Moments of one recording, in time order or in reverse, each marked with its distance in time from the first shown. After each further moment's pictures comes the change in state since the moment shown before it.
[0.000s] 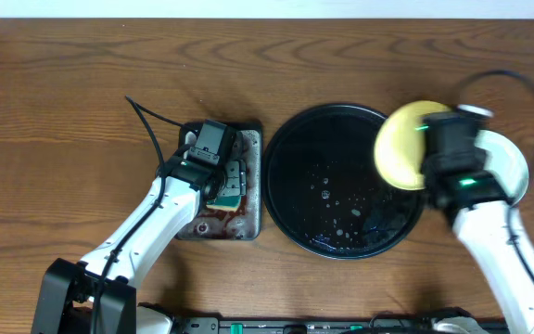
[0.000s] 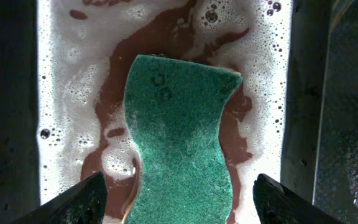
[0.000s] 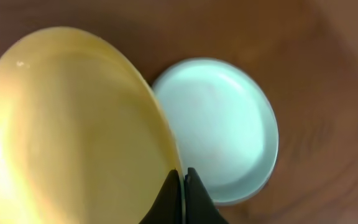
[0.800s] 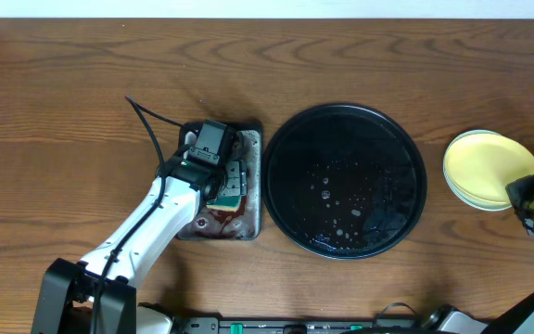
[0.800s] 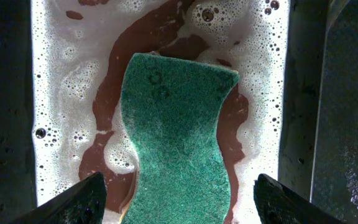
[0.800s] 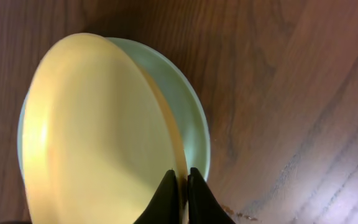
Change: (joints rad) left arm 0.000 0.000 0.000 -0.001 0.007 0.000; right arm -0.782 0.124 -0.085 0.118 -0.612 0.259
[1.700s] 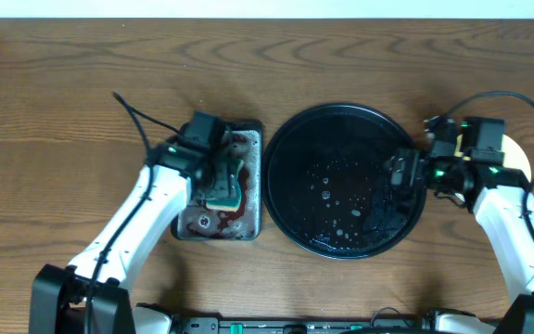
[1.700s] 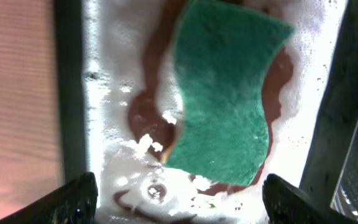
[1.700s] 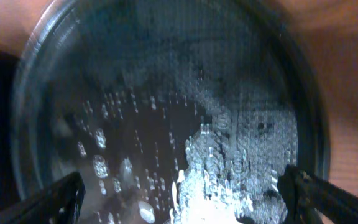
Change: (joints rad) left arm 0.068 0.002 0.133 -0.311 0.003 0.000; right arm 0.569 0.004 0.062 -0.142 -0.363 -0.523
